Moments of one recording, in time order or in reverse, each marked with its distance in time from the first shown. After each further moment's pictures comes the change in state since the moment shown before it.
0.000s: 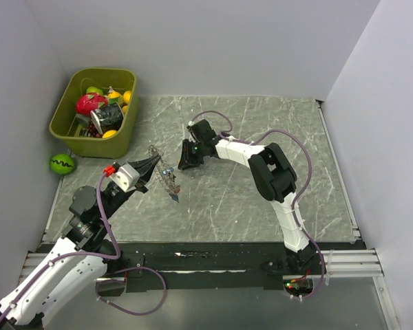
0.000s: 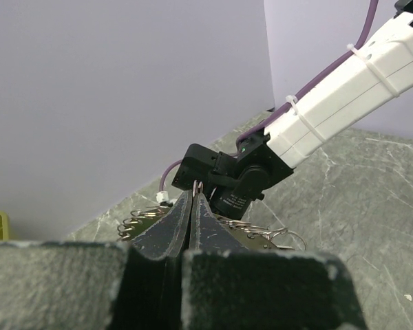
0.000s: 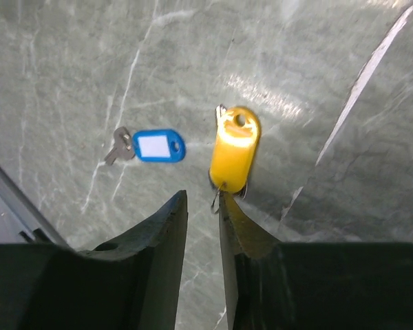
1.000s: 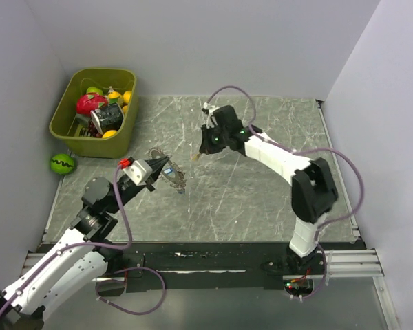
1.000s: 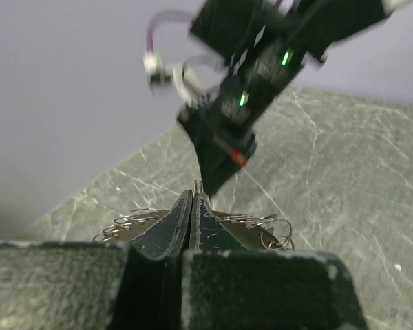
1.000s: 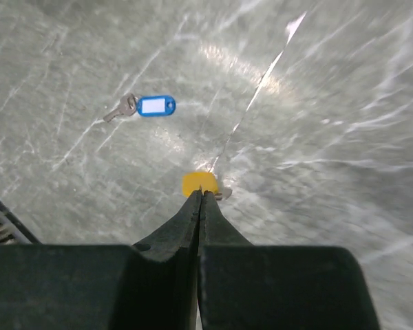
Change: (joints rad) left arm 0.000 0.100 -0.006 0.005 0.041 -0.002; right arm -0.050 -0.416 -0.192 -0.087 0.153 -0.323
